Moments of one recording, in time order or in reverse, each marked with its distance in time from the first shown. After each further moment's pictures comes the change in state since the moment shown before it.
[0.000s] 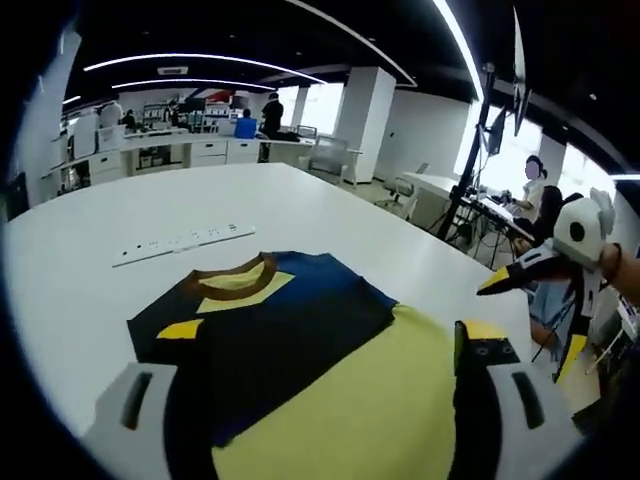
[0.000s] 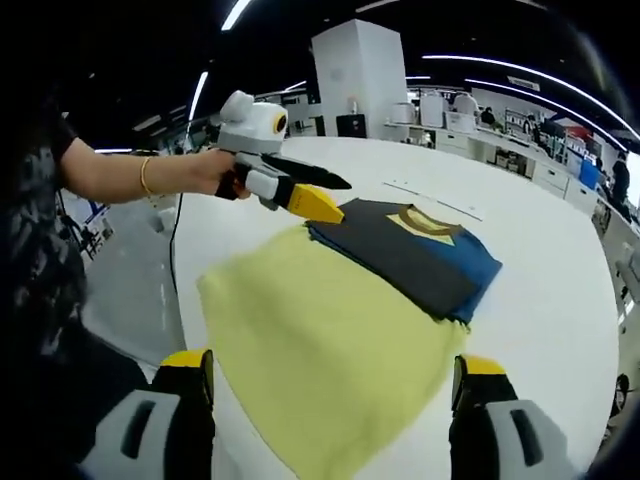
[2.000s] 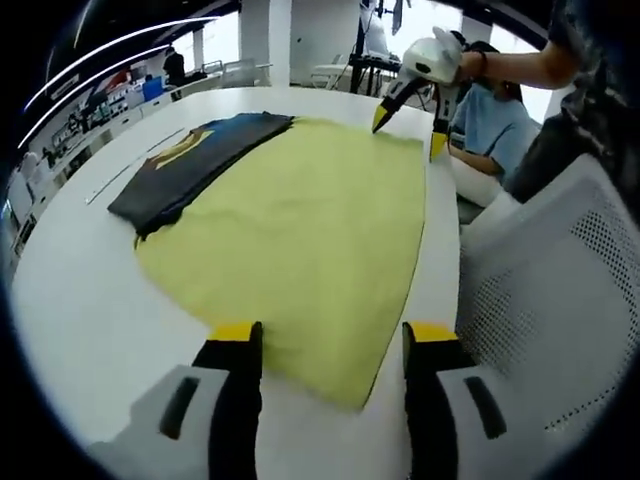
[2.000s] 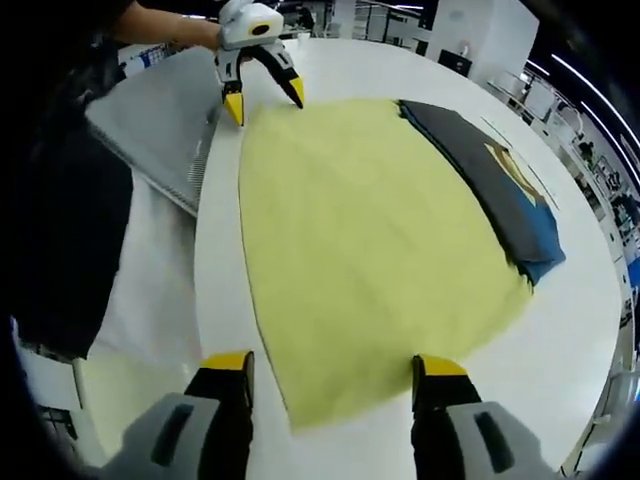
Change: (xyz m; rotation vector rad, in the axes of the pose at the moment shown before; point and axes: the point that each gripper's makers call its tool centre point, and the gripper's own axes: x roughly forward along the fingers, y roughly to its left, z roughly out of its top) left arm -0.147 -0.029 -0.197 0.369 0.453 -0.226; right arm 0.017 0.013 -0.107 -0.393 0.410 0.086
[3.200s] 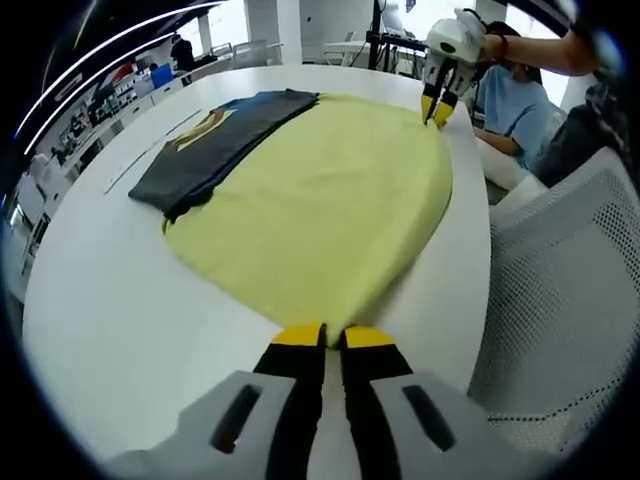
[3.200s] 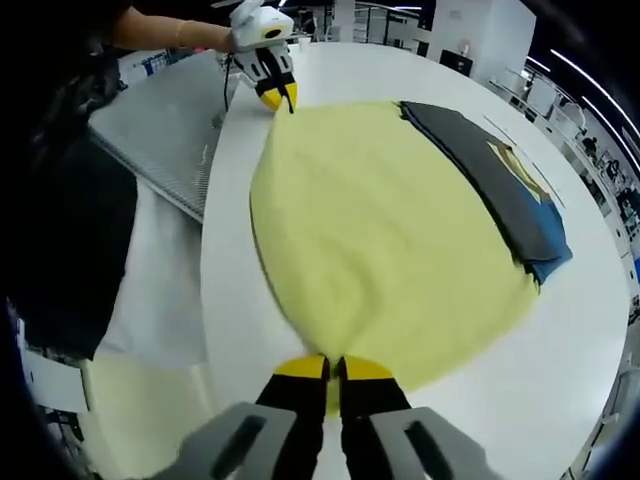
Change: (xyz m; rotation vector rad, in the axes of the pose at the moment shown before) left arm -0.009 0.026 -0.010 -0.019 0.086 0.072; right arm -0.002 0.004 -0.001 0.010 -0.010 0.045
